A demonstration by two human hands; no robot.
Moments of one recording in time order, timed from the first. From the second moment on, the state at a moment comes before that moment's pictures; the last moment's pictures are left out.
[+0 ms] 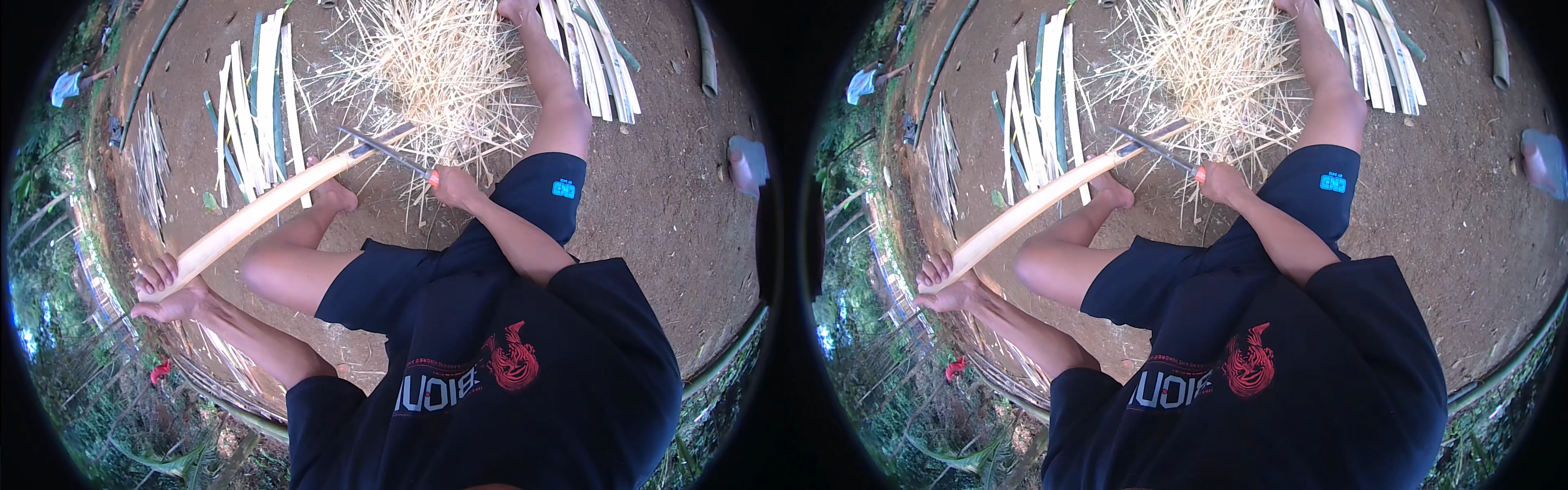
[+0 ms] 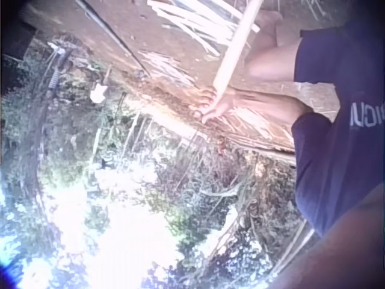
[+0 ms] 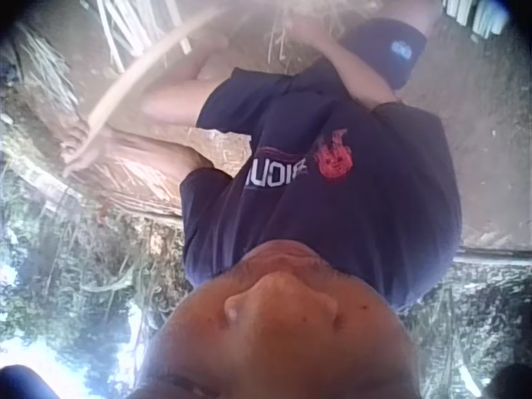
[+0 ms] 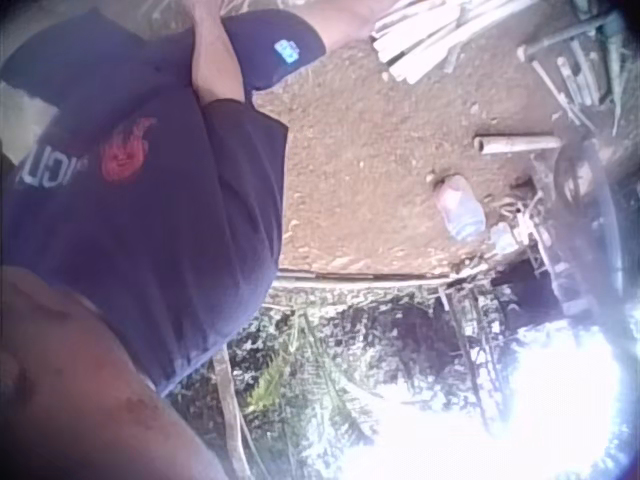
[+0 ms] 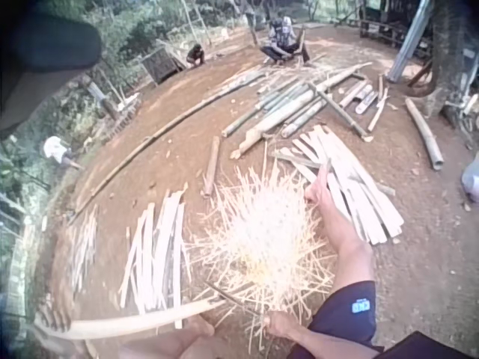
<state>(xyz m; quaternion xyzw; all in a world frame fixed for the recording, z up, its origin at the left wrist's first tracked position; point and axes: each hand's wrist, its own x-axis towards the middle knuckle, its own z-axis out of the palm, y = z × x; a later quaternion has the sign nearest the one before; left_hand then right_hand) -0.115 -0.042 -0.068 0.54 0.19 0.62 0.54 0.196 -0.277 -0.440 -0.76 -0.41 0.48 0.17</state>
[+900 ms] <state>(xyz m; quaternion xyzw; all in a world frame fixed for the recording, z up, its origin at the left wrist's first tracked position) -0.099 -0.010 -0.068 0.49 0.29 0.66 0.49 0.227 -0.286 -0.482 -0.78 -0.32 0.52 0.14</state>
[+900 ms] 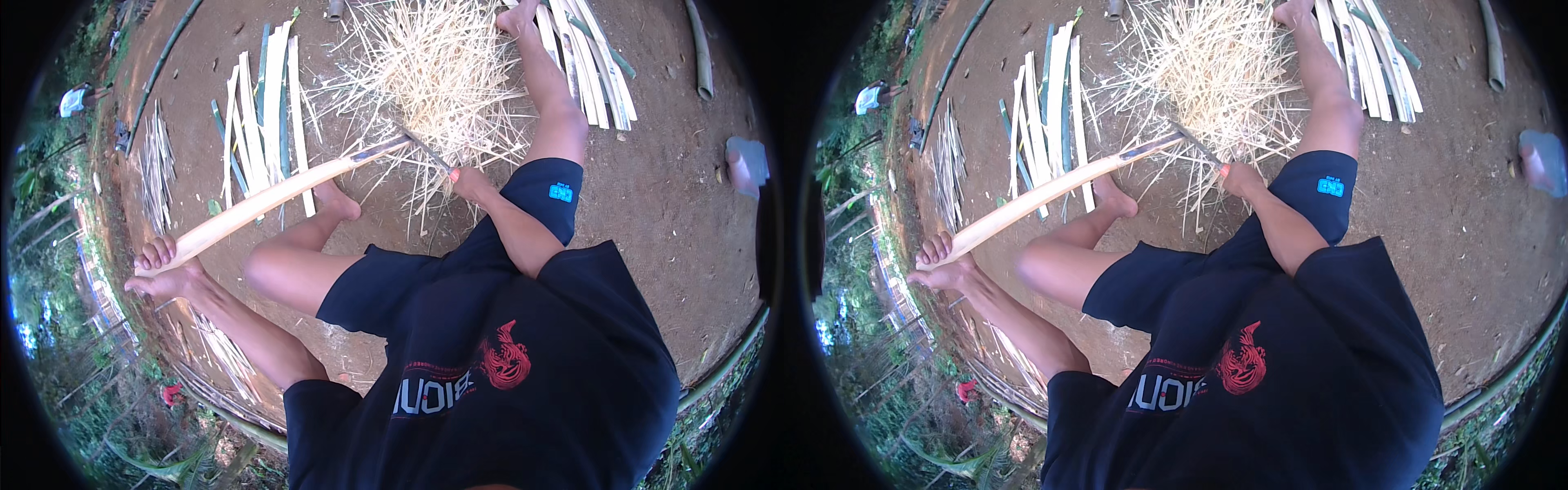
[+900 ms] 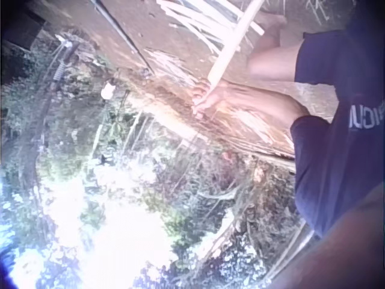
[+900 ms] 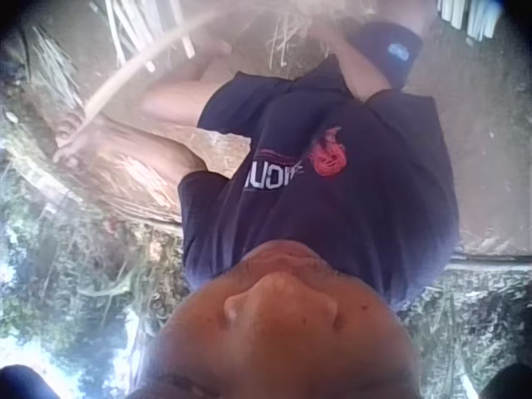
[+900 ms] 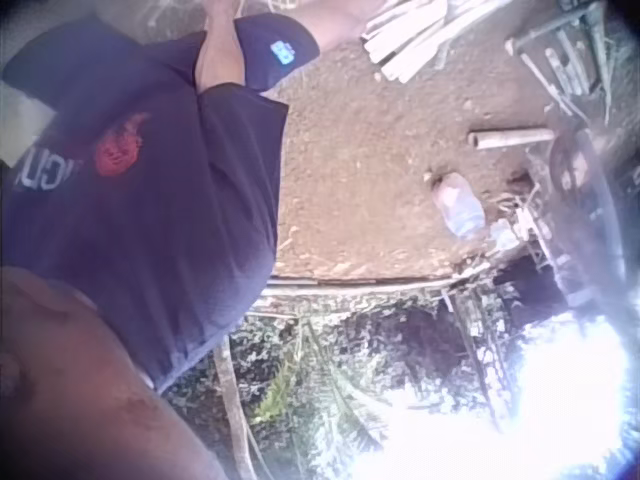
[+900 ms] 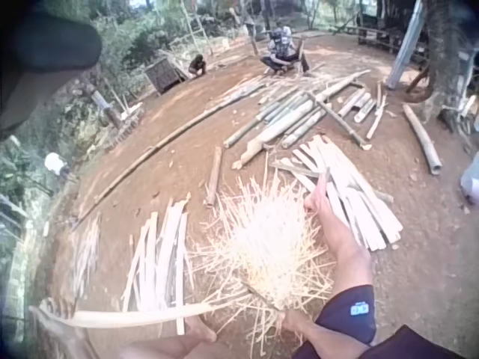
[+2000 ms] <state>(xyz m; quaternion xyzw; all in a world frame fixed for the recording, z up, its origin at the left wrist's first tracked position) -0.084 0.014 -0.060 0.47 0.33 0.68 0.46 0.224 -0.289 -0.482 -0.79 -0.30 0.52 0.13</state>
